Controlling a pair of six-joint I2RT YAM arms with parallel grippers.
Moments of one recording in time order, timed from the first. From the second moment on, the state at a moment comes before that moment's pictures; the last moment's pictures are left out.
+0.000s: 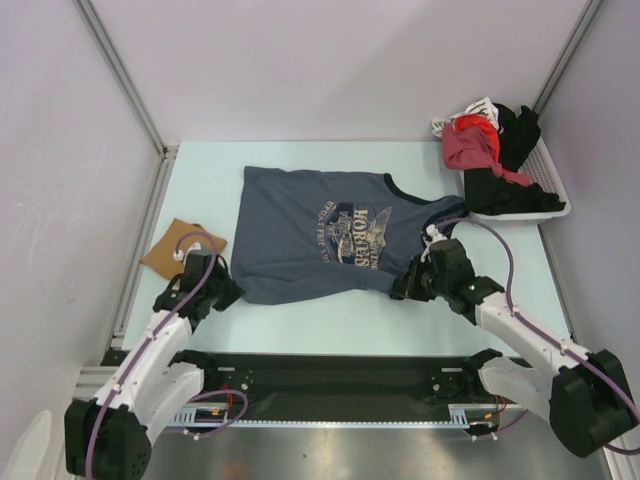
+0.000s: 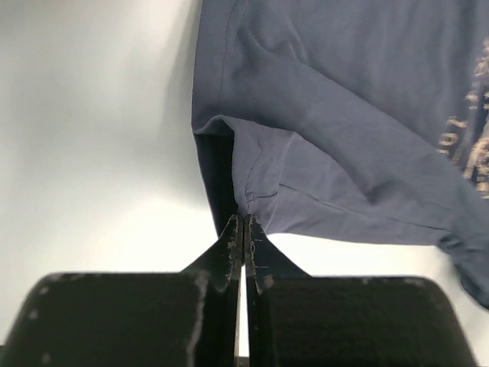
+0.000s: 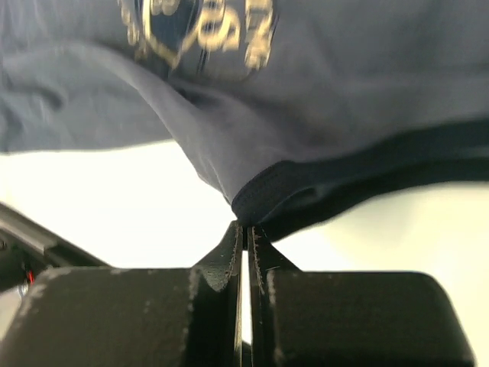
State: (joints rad) left arm -0.19 0.85 0.47 -0.54 -0.04 -0.82; right arm 0.42 1.05 0.53 -0.25 -0.23 0.59
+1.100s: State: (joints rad) left arm -0.19 0.35 0.54 -0.95 -0.27 -1.11; right arm 0.49 0.73 0.43 -0.52 -0.07 0.78
